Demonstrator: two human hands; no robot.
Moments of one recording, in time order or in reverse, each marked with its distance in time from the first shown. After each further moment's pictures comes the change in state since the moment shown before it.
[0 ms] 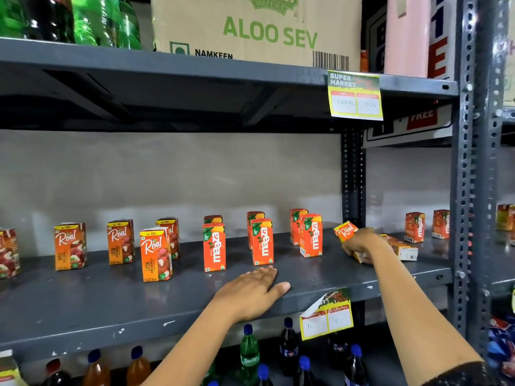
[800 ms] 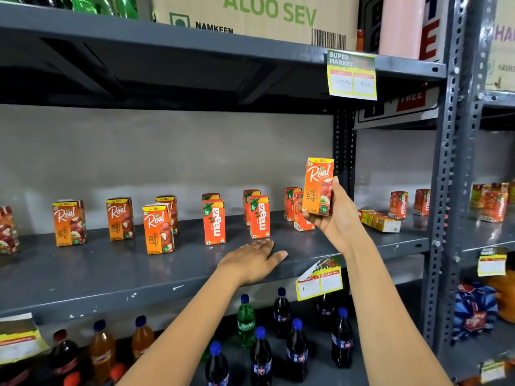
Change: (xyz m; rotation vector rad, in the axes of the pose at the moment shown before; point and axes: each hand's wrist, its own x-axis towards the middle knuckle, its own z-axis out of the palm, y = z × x) left_hand 0.001 -0.002 0.001 -0.015 0.001 0.012; right_hand -0.166 -0.051 0.003 1.501 -0.231 -0.314
